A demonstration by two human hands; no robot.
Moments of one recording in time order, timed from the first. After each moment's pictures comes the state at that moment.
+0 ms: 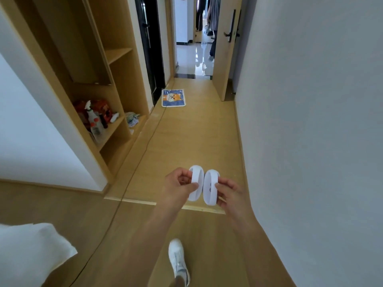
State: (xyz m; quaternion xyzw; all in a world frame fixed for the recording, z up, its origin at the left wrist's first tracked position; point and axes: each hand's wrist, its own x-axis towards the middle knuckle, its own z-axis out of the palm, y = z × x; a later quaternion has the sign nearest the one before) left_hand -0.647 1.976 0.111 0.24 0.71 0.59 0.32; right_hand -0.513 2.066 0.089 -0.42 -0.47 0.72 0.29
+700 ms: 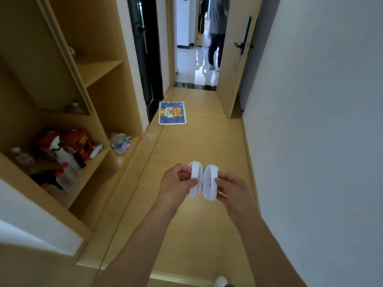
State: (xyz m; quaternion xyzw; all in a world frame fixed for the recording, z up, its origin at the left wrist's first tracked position) left_hand -0.985 2.321 0.111 0.23 0.68 0.61 0.33; right_hand -0.848 2.415 0.105 -0.40 -0.49 0.72 0.28
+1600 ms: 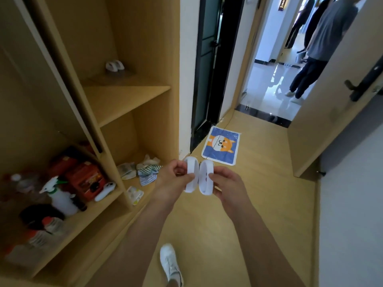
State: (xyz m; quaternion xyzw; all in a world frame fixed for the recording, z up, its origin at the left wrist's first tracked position) left_hand -1.410 2.676 0.122 0.07 0.76 0.63 0.16; right_hand -1.335 2.814 0.115 -0.30 -0.59 0.74 0.13
